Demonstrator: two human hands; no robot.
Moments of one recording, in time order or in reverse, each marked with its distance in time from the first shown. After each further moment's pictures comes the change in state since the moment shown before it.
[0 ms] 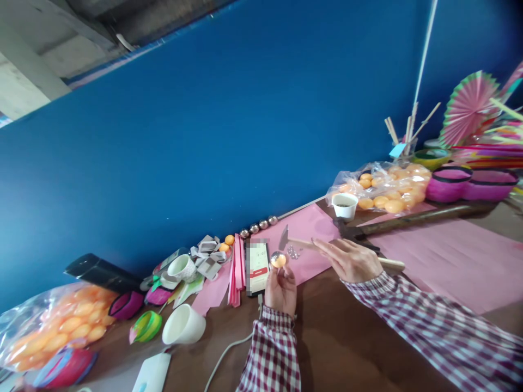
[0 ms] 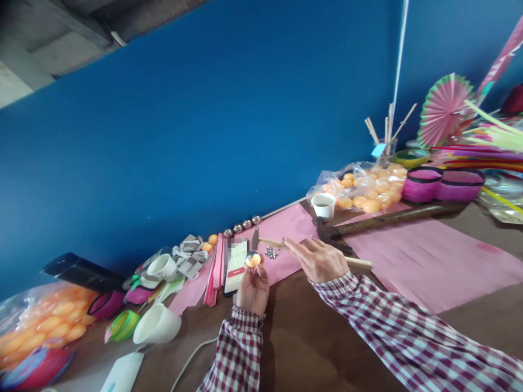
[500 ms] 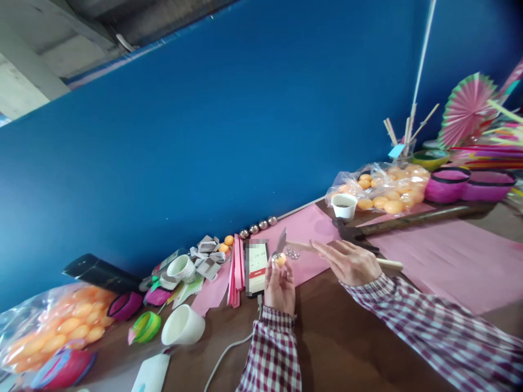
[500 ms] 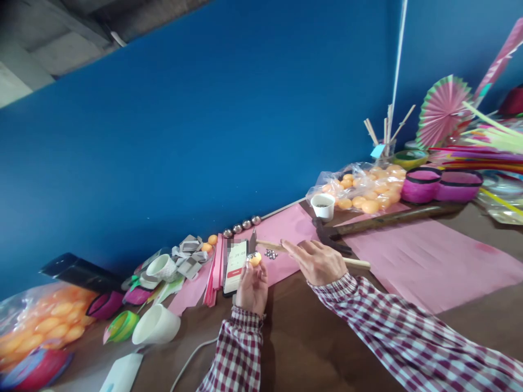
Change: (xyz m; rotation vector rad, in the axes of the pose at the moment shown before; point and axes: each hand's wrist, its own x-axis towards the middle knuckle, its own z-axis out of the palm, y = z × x) left_hand 0.007 -0.005 -0.010 0.009 -0.040 0.101; right_hand -0.003 -0.001 0.003 -0.012 -0.024 -0.058
